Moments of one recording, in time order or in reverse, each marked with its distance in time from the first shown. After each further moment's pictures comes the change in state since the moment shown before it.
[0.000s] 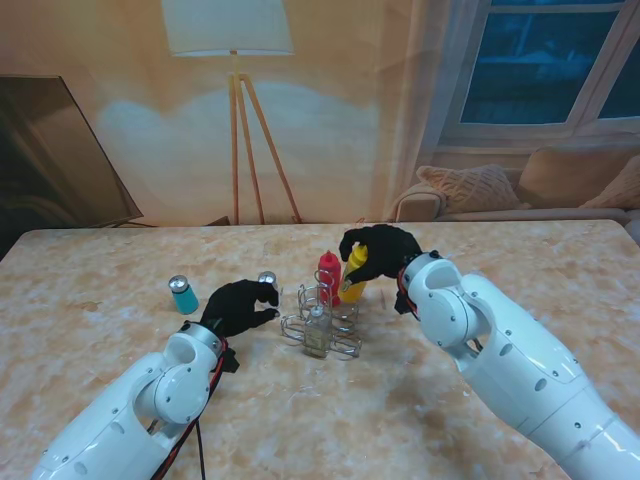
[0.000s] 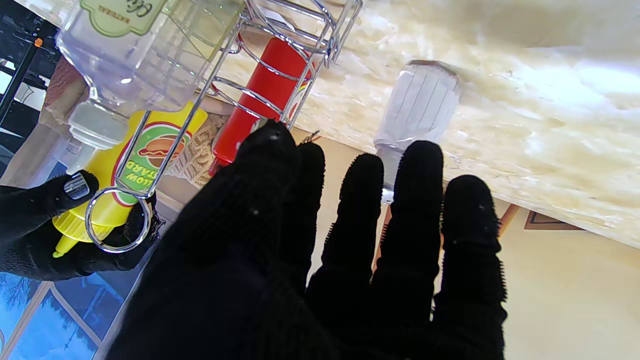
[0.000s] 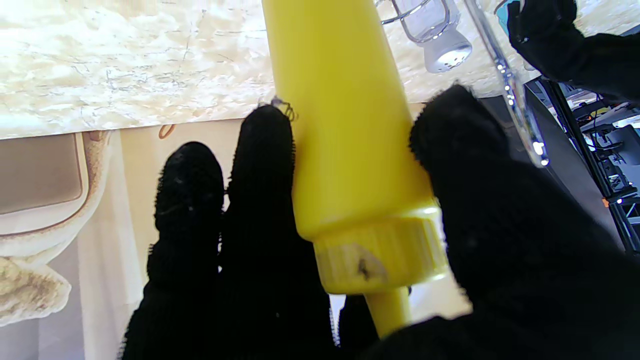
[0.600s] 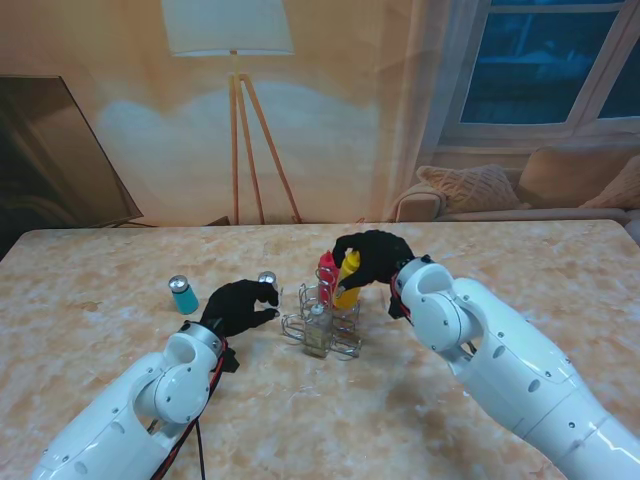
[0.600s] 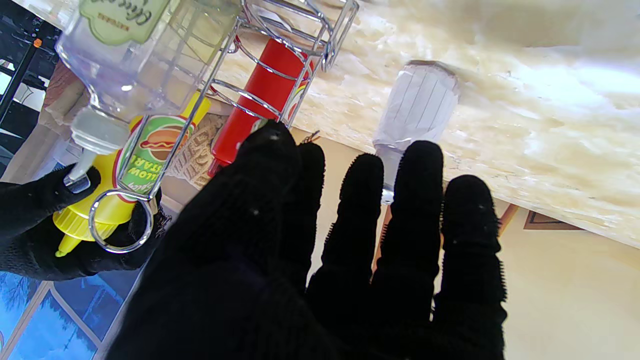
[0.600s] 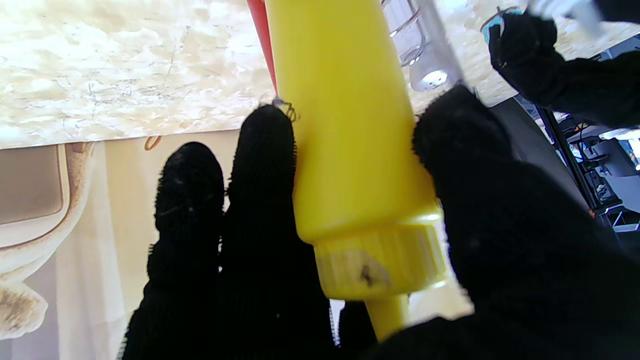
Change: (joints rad) left arm -0.002 0.000 0.001 0.003 0.001 0.000 0.000; right arm 0.014 -0.003 -0.043 0.014 0.006 -0.002 -0.008; left_hand 0.000 0.000 0.002 0.000 0.000 0.000 0.000 0.000 0.000 0.000 0.000 0.000 0.000 0.000 0.000 0.000 0.000 -0.001 0.000 -0.003; right_hand -0.006 0.000 0.000 0.000 -0.007 -0.001 0.016 0.027 0.000 0.007 0.035 0.000 0.010 -0.001 0.025 0.000 0.004 -0.001 0.001 0.003
